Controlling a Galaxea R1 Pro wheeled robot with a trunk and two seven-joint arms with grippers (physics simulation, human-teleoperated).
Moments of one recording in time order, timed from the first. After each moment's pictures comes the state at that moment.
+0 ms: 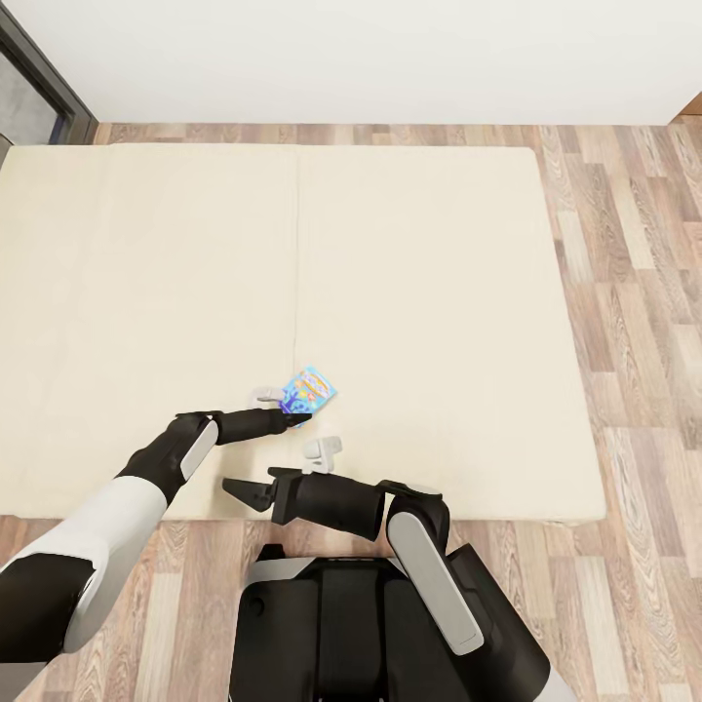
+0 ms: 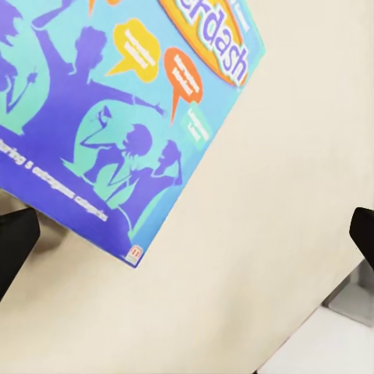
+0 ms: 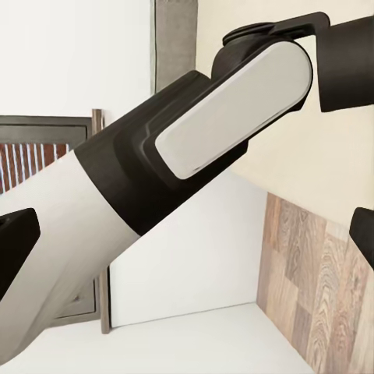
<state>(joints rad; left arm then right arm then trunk) -1.05 0.11 -0.20 -0.54 0.33 0.46 -0.70 -0.50 0.16 0.52 -1.60 -0.77 0.79 0.22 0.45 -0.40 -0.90</state>
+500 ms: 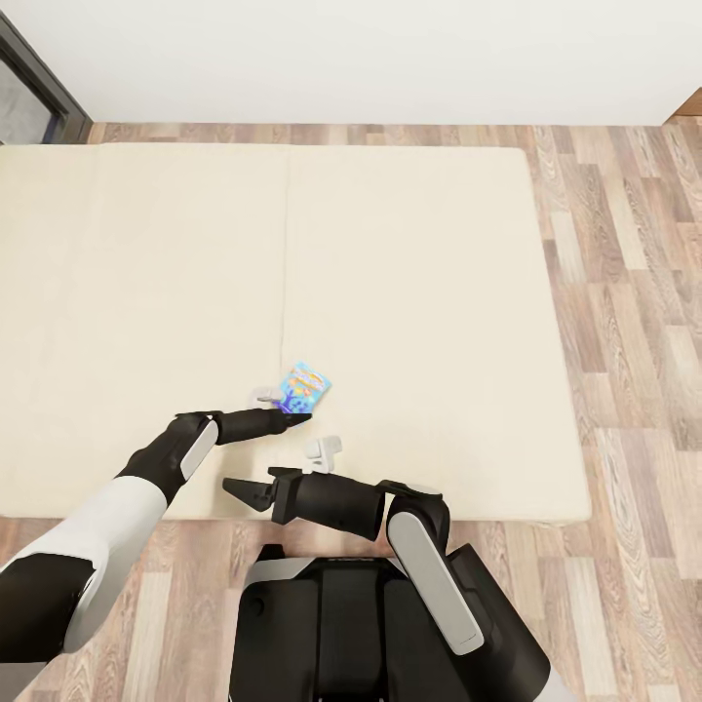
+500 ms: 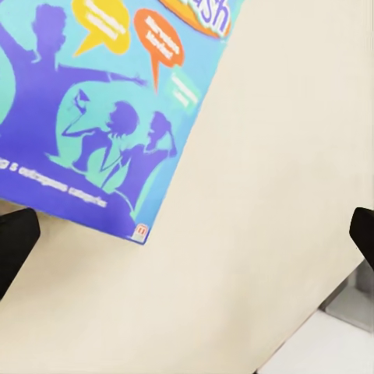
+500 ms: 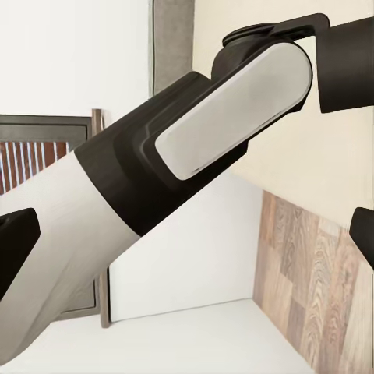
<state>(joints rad) -1.05 0.11 -0.20 -0.54 0.33 0.46 -0.70 -0.50 0.16 0.51 -1.60 -0.77 0.78 0.22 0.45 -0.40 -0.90</state>
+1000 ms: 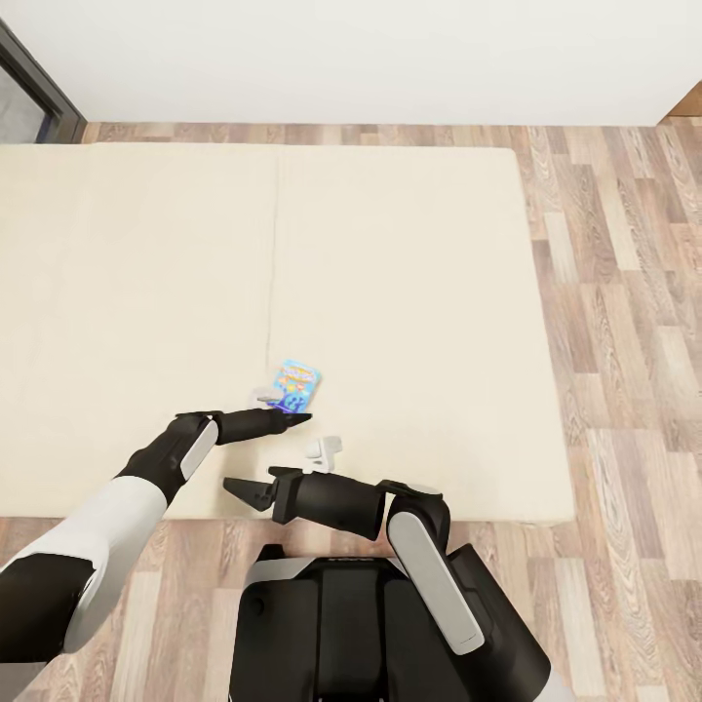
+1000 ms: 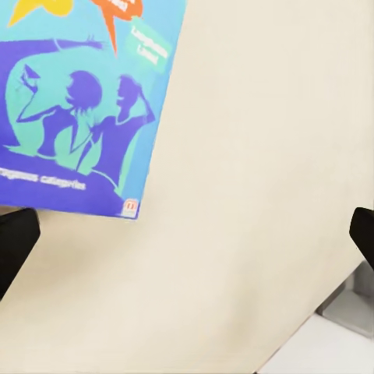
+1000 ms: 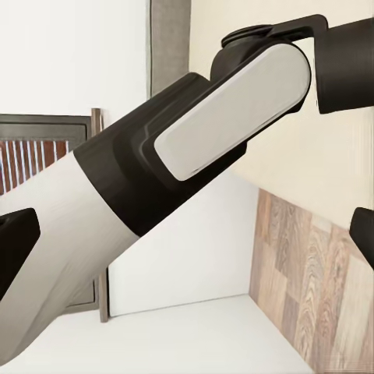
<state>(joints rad) -1.05 0.11 -0.20 -0.54 0.33 0.46 -0.70 -0.50 0.16 0.51 -1.60 -0.77 0.78 0.22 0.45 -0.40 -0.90</state>
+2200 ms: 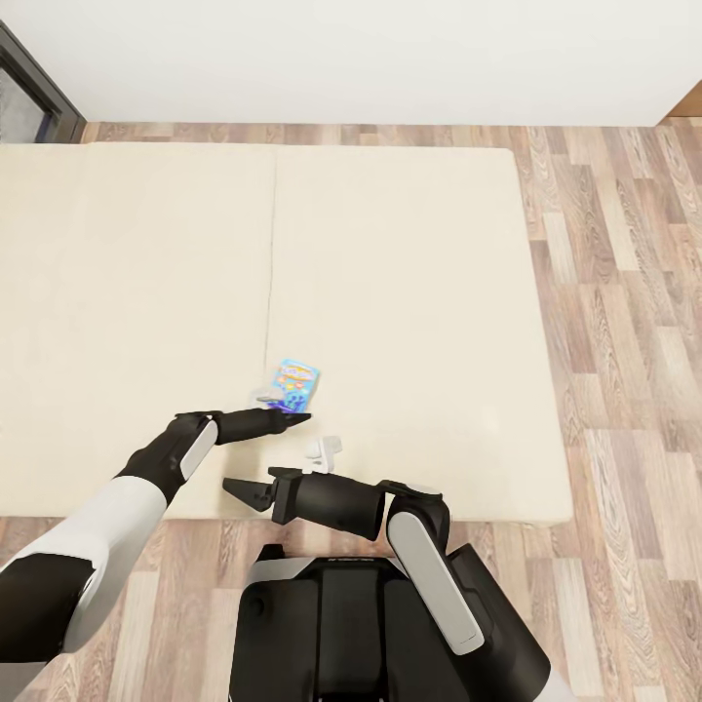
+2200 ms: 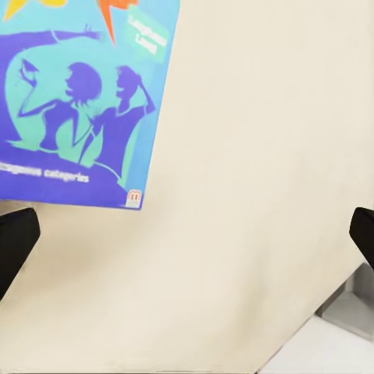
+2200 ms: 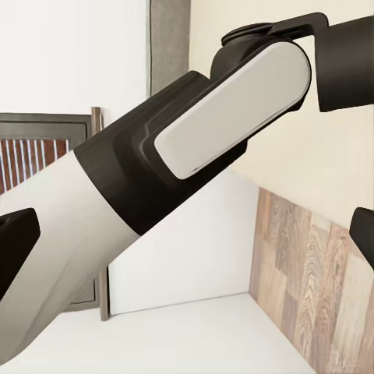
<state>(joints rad) -1.05 0.11 -0.19 -0.54 0.33 0.46 -0.70 -0.50 0.16 0.51 -1.60 -0.77 0.79 0.22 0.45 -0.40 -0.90</state>
